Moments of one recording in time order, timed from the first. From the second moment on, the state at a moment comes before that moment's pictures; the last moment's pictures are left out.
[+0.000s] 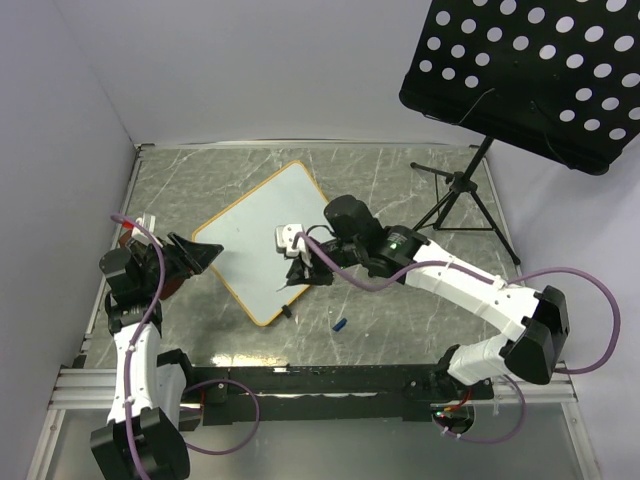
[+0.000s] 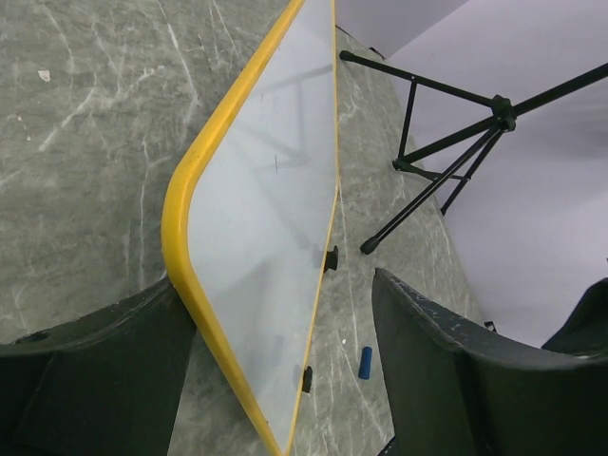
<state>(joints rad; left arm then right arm) 0.35 0.72 0.38 0.15 0.94 -0.62 0.91 1.37 1.26 -0.49 -0.63 -0.50</state>
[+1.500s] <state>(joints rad) 0.32 0.78 0.38 0.09 0.87 -0.60 0.97 1.53 1.32 -0.38 -0.59 -0.55</state>
